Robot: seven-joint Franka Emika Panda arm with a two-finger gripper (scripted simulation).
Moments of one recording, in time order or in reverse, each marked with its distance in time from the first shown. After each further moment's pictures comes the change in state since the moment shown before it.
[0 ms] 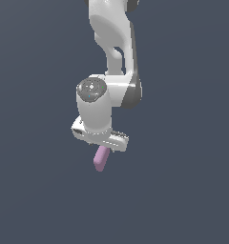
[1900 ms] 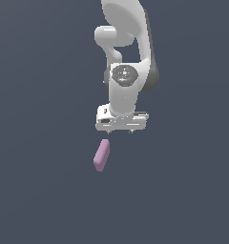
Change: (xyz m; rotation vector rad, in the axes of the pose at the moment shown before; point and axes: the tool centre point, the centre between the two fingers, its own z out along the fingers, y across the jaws) arm -0.091 -0.052 -0.002 -0.011 -0.056 -0.342
